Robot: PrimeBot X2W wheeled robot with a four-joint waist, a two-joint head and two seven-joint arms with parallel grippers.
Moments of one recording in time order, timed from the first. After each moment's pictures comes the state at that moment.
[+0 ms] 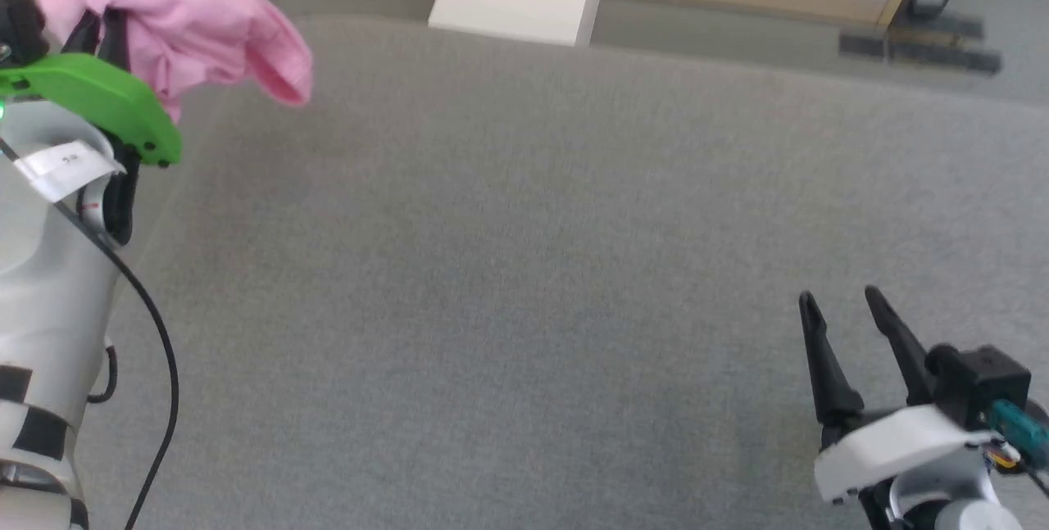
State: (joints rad) left arm -1.00 0.47 -0.47 0.96 -0.65 -0.06 -0.23; right arm 0.04 -0.05 -0.03 -0.07 0.14 0.13 0.00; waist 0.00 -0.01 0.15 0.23
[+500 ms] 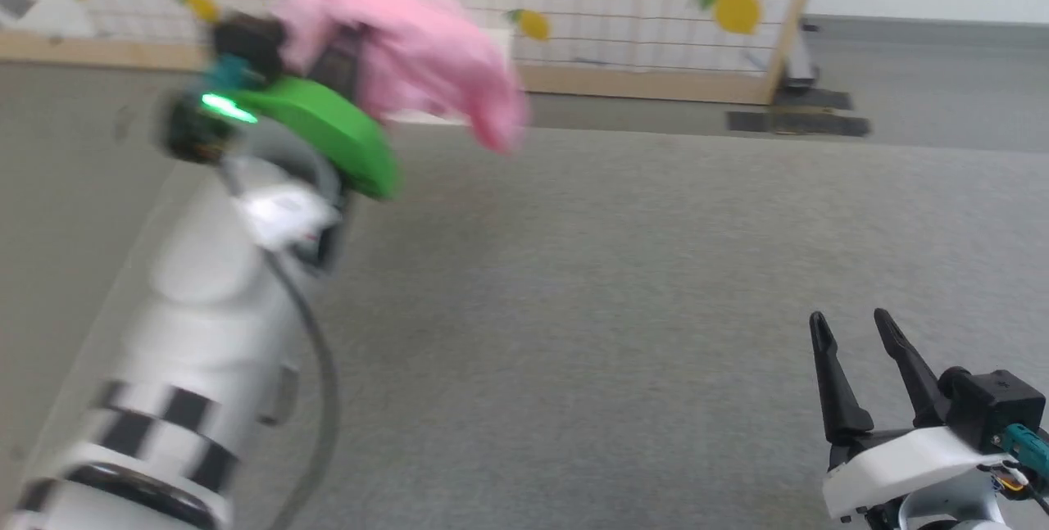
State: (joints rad) left arm -0.93 0.27 -0.58 0.77 -0.65 -0.07 -0.23; right arm 0.08 -0.05 -0.04 -0.07 0.18 0.13 -0.03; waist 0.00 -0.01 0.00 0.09
